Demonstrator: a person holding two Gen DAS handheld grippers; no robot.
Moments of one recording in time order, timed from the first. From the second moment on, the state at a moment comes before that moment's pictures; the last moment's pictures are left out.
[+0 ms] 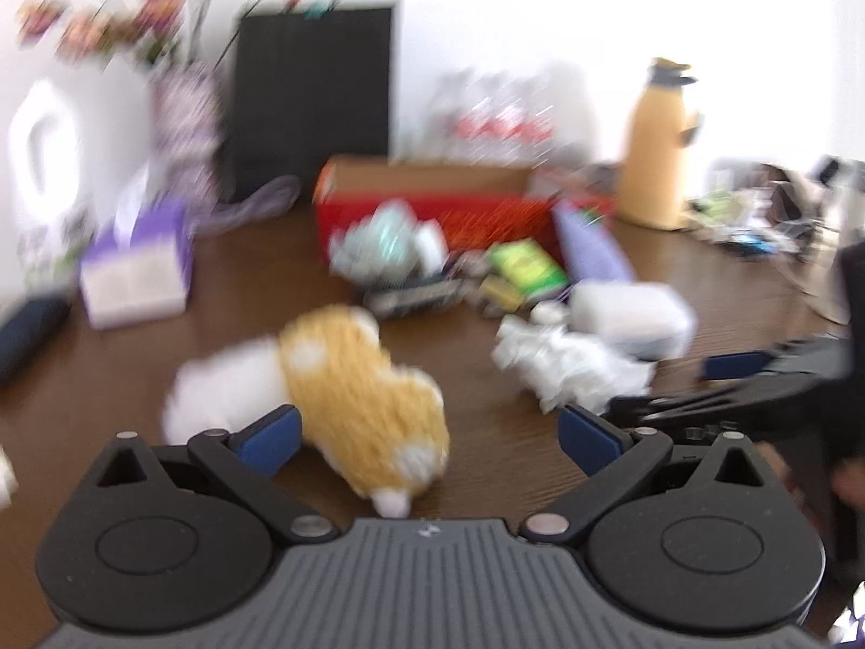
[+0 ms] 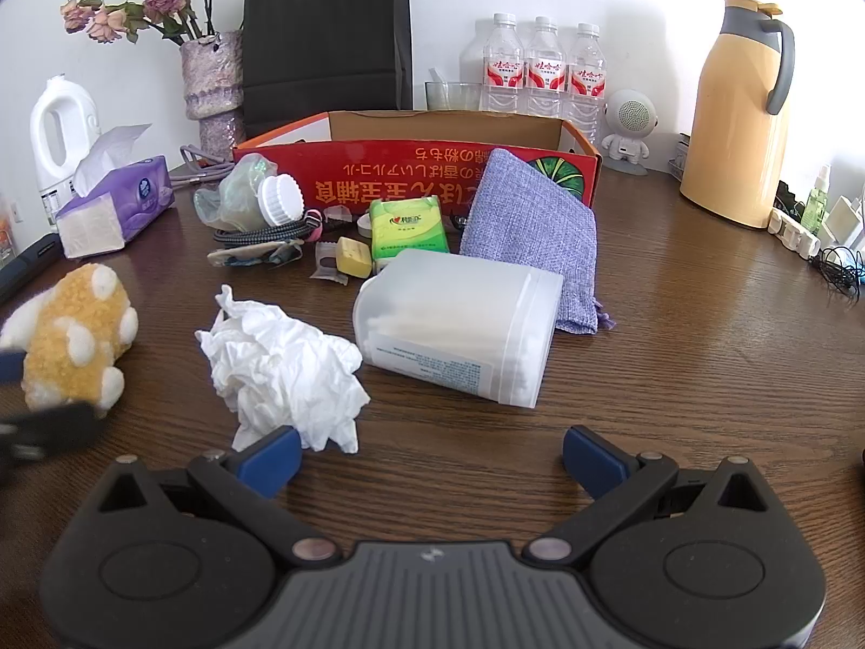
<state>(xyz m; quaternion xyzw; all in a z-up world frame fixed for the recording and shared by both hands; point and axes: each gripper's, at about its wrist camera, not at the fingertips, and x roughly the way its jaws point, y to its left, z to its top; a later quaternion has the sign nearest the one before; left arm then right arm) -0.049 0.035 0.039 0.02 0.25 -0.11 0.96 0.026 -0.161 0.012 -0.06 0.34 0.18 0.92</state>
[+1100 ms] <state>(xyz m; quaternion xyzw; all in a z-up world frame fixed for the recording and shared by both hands) 0.000 0.039 0.023 0.01 0.33 -0.06 0.94 0.026 -0.162 0.013 -0.06 0.34 0.18 0.92</state>
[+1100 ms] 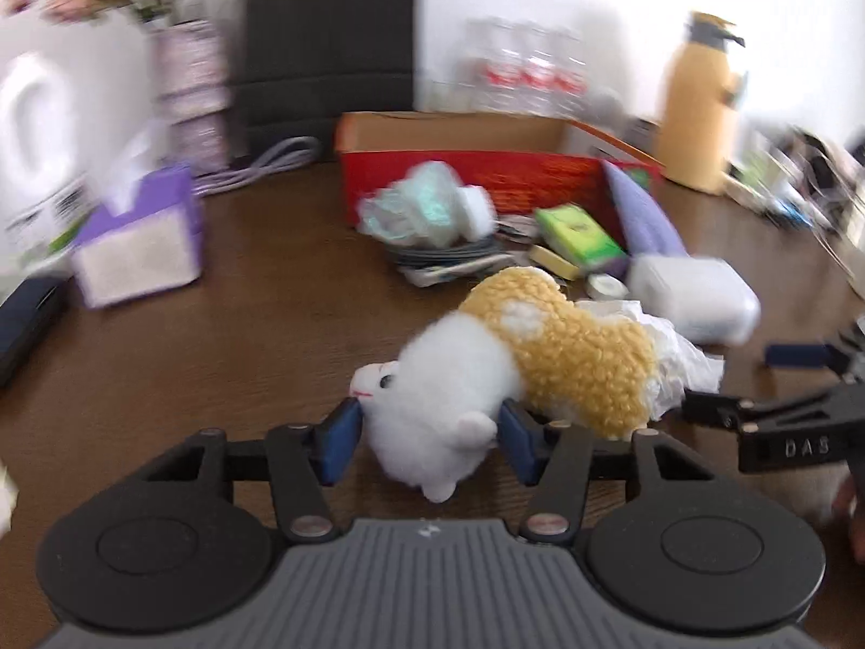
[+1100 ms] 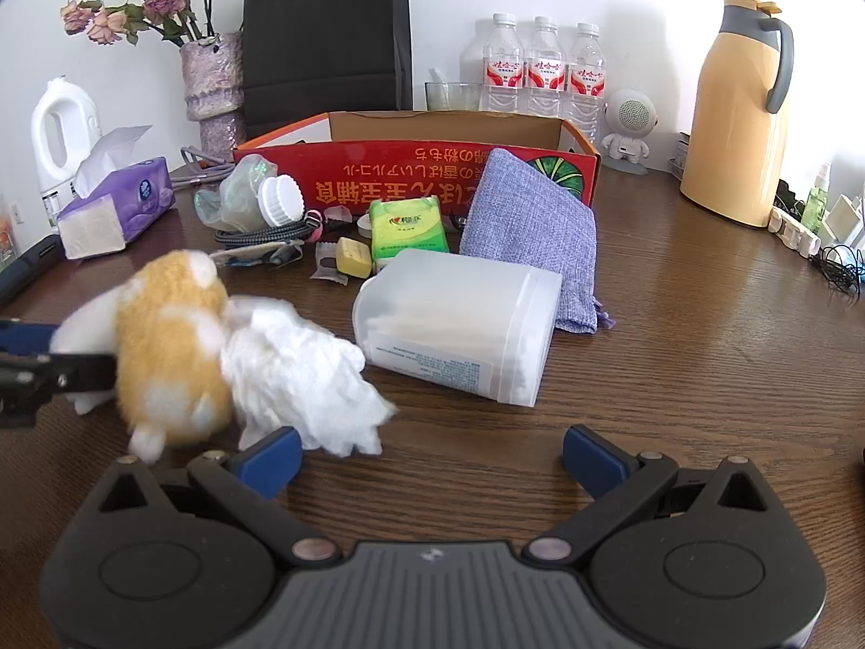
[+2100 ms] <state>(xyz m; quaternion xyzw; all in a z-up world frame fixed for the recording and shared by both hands) -0.024 0.012 0.020 0.02 0.31 -0.02 0.95 0.022 -0.162 0.011 -0.06 0.34 0.18 0.92</state>
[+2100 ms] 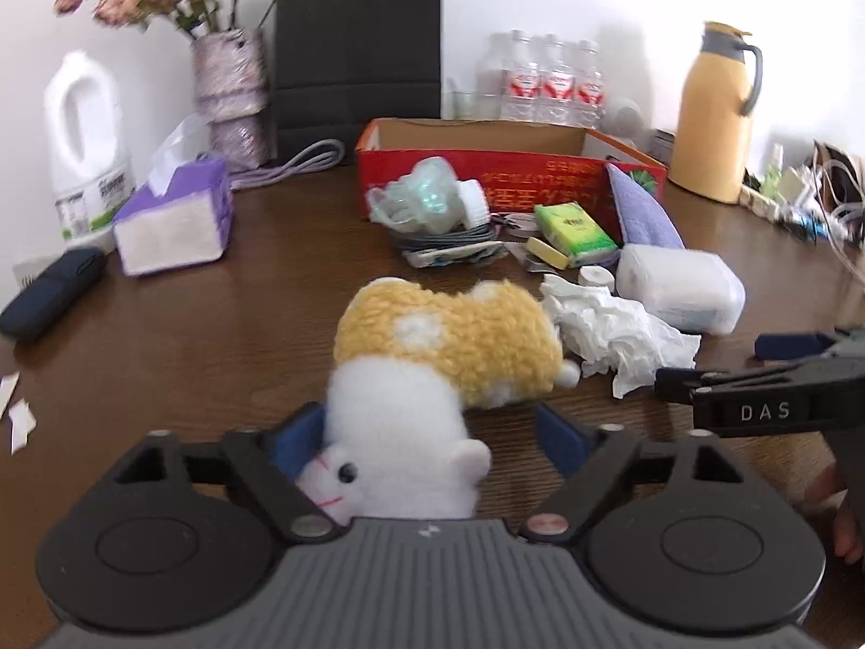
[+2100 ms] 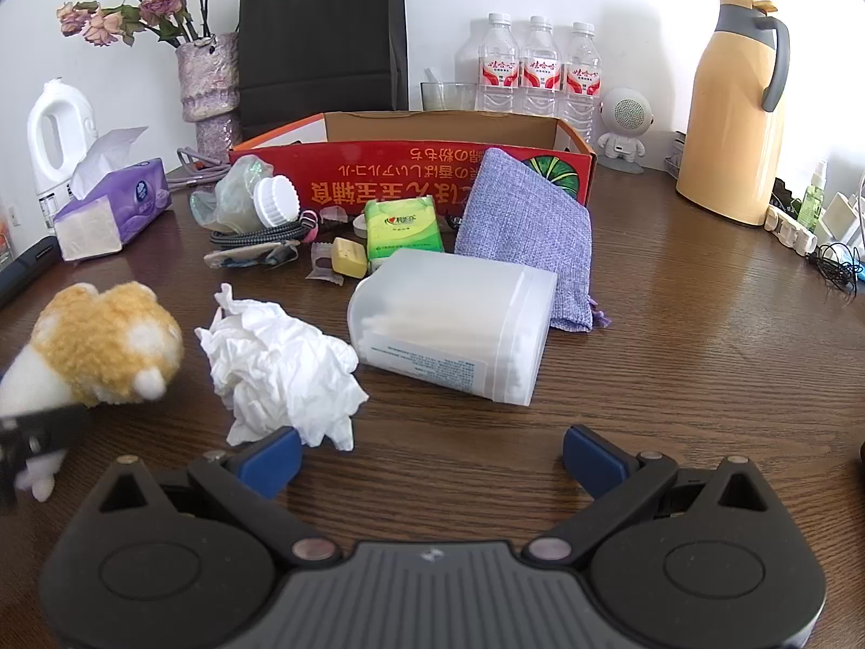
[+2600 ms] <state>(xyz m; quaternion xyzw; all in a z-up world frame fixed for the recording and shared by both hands) -0.019 0.028 0.013 -0.04 0.31 -0.01 0.95 0.004 -0.168 0.020 -0.05 0.32 0.25 0.91</state>
